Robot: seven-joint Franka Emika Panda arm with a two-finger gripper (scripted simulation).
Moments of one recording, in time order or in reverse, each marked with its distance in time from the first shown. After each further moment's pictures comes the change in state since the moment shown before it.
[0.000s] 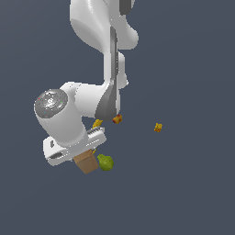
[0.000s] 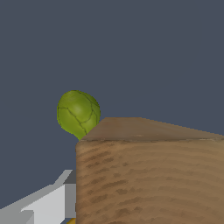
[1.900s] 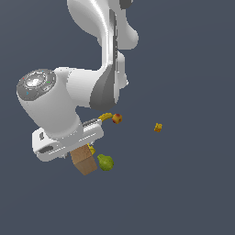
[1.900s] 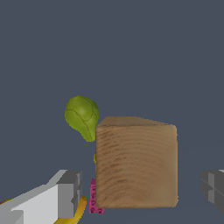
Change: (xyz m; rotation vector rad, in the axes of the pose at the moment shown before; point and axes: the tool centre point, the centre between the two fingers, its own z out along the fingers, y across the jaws) arm 0.000 0.006 -0.047 -0.007 0.009 0.003
